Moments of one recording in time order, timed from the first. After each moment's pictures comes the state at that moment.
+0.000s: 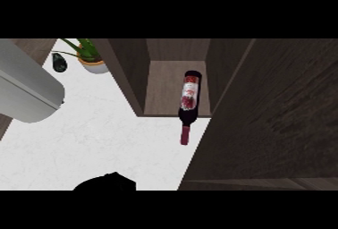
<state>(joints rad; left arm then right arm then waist) 0.07 0.45 -0.78 -2.08 0.57 0.45 -0.37 -0.65 -0.19 0.15 -2.41 -0.21 -0.09 0.98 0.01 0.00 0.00</state>
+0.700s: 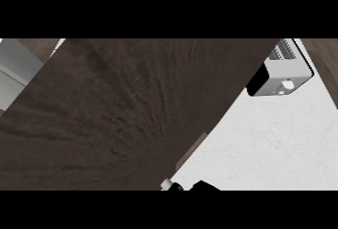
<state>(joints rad) 0.35 0.75 -0.36 -2.14 0.86 0.07 -0.53 -0.79 -0.02 0.51 -2.28 -0.15 -0.19 0.99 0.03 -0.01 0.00</state>
